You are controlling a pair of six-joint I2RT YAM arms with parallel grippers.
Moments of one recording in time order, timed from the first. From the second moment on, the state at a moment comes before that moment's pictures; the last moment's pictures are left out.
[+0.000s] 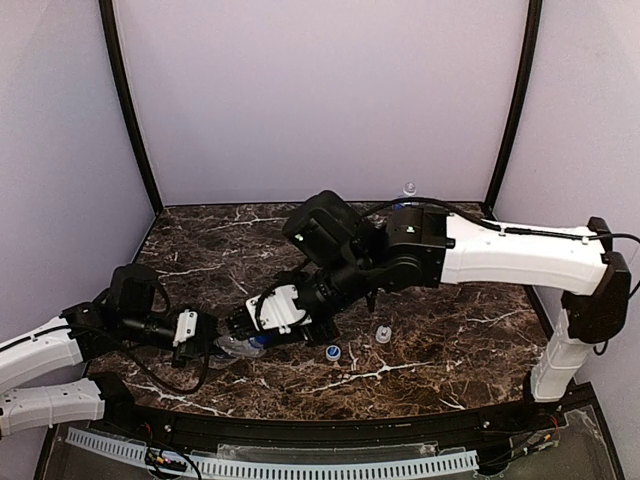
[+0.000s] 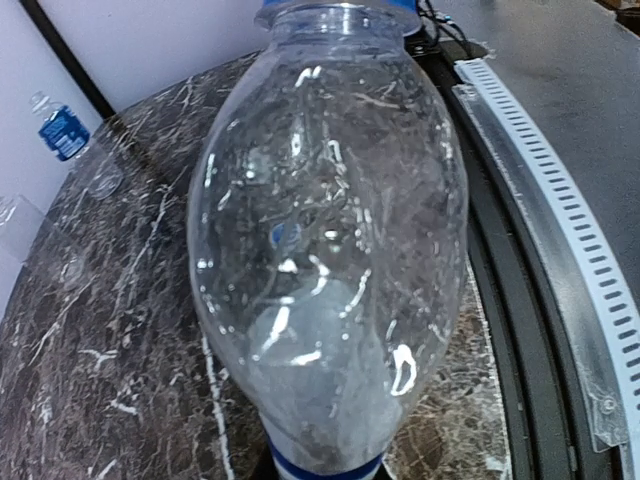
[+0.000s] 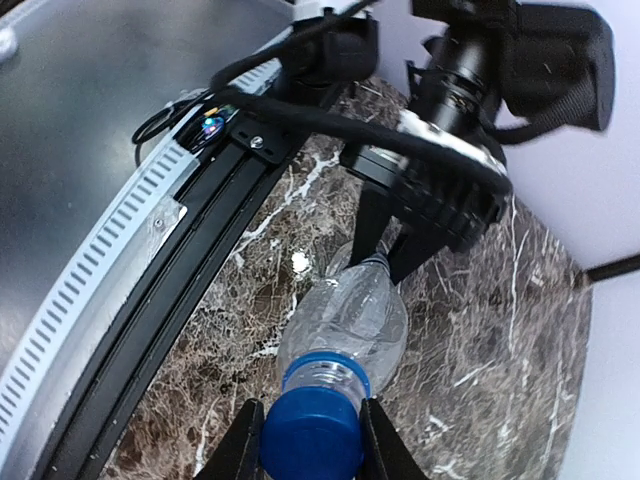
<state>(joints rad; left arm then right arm) -0.62 0.72 0.42 -0.31 0.63 0.73 1.28 1.77 1.71 -0.71 -0.32 -0.73</state>
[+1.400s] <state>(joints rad) -0.57 0.69 0.42 -0.06 0.47 0.26 0.92 1.97 1.32 -0.60 0.02 0.02</state>
